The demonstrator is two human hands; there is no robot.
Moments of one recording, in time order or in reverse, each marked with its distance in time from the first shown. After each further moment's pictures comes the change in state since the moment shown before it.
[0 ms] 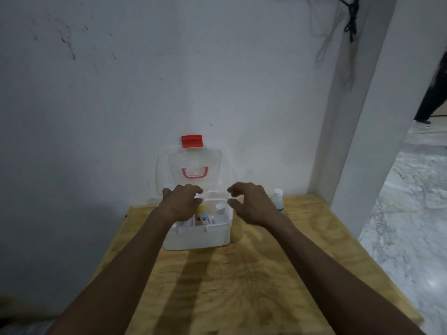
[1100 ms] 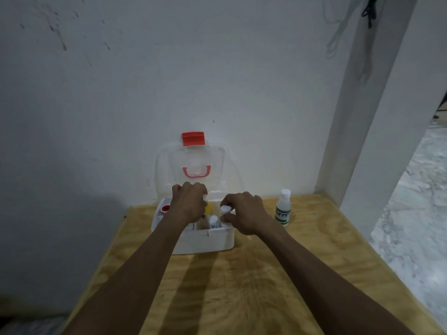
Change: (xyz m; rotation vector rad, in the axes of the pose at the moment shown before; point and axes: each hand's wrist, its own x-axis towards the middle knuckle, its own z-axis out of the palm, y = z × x) left_hand 0.030 0.008 0.027 0.035 0.142 -0.006; right_hand 0.019 0.006 0.038 -0.181 -0.121 -0.026
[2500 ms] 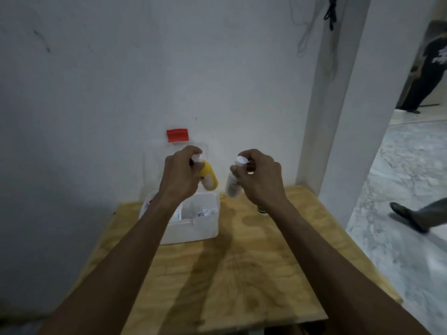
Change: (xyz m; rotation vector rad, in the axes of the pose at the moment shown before) left_hand -0.028 0.050 -0.068 -0.505 0.402 0.050; right_hand -0.053 -0.001 -0.084 0.444 0.609 0.080
